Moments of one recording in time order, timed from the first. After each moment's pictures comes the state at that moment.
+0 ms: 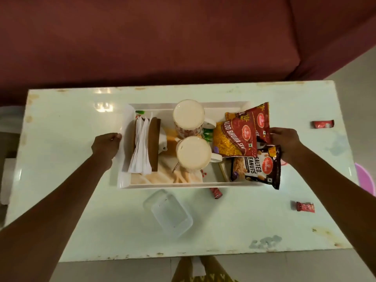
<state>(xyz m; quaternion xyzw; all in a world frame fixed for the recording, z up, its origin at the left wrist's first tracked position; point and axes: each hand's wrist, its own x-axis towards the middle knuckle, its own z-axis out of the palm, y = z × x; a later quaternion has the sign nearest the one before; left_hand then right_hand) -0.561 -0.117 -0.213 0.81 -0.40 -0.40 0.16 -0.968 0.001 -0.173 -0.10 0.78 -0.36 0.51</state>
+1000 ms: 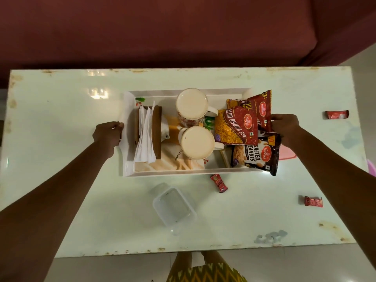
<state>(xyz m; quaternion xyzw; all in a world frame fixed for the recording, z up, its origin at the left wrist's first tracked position) -0.565 -0.125 -0.238 0.81 -0.38 -0.42 0.15 -0.964 -0.029 -0.212 -0.10 0.86 -0.27 0.43</state>
